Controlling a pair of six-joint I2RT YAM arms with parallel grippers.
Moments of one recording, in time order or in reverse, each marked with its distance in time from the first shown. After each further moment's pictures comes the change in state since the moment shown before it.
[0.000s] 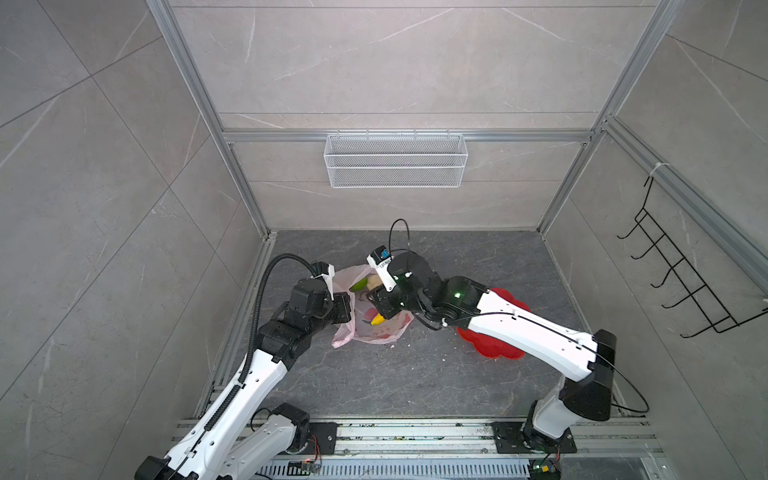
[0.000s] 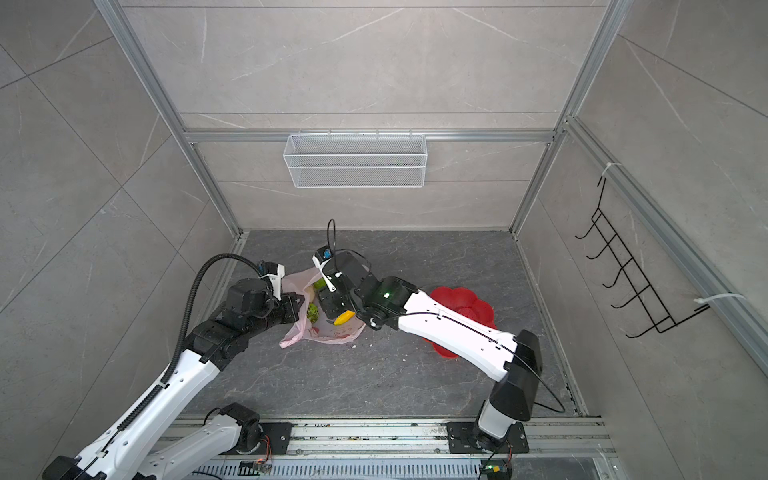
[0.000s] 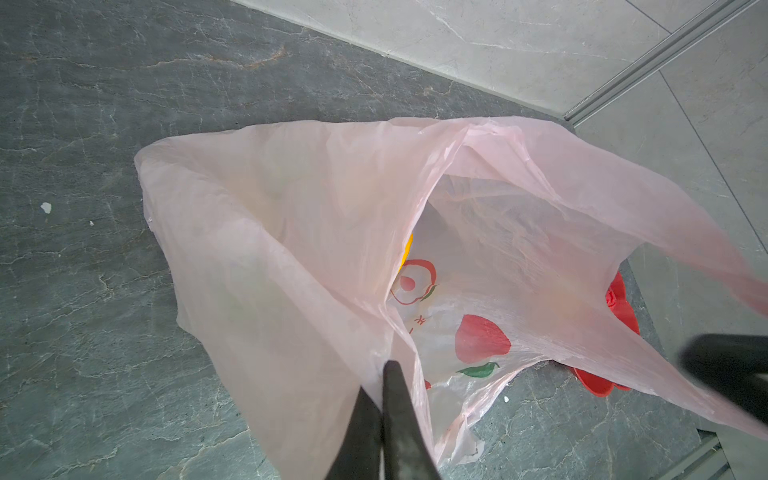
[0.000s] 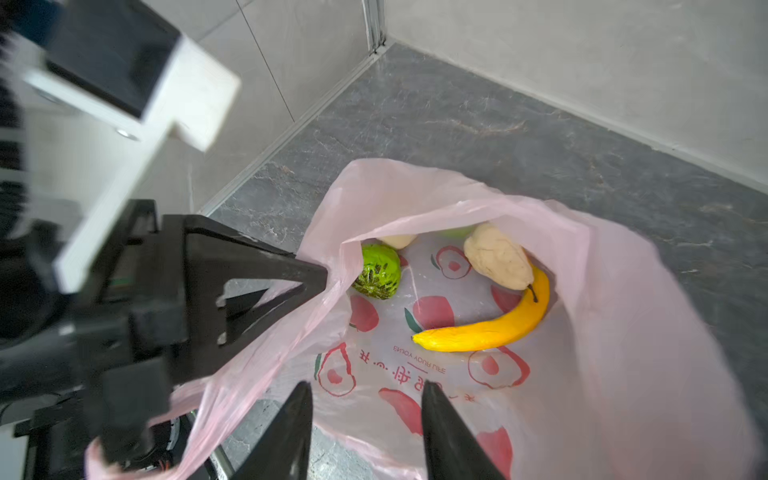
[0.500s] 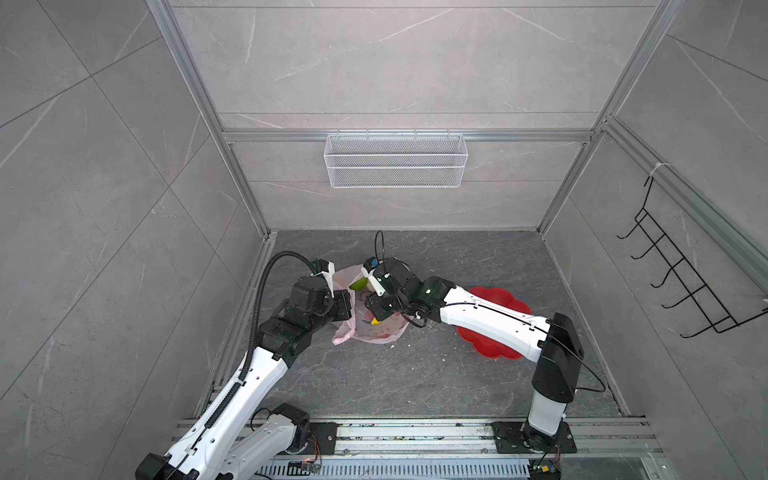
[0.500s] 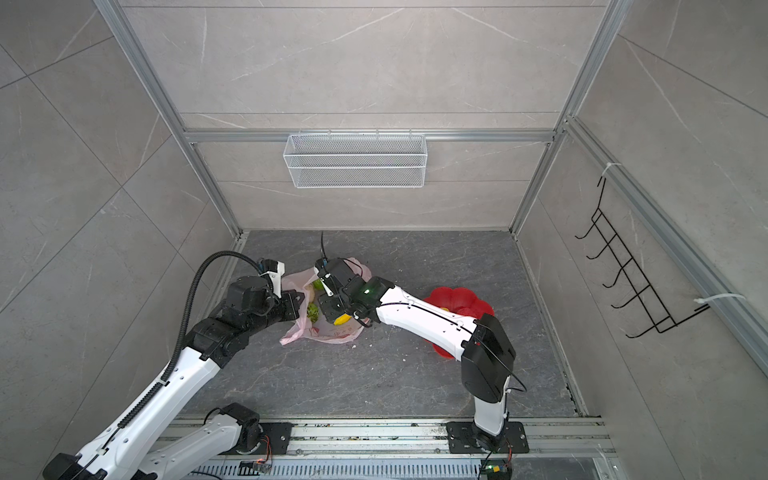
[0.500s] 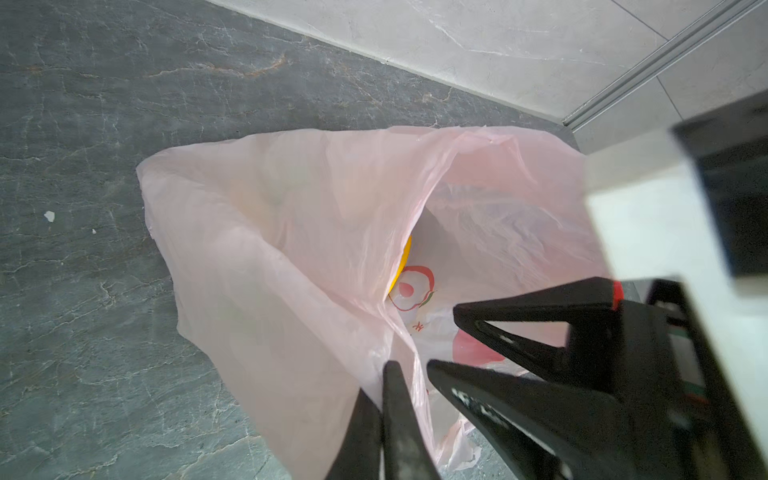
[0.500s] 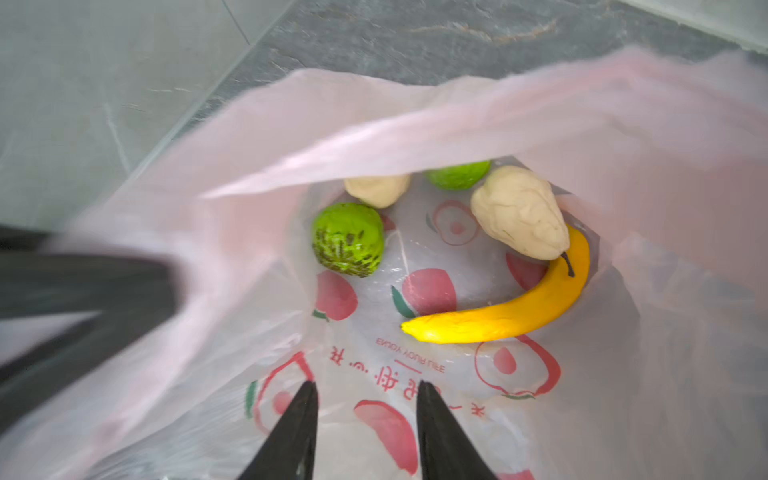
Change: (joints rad) left arm 0.000 0.011 0.028 0.000 -0.018 0.000; right arm -0.070 0.153 -0.032 0.045 -0.060 0.005
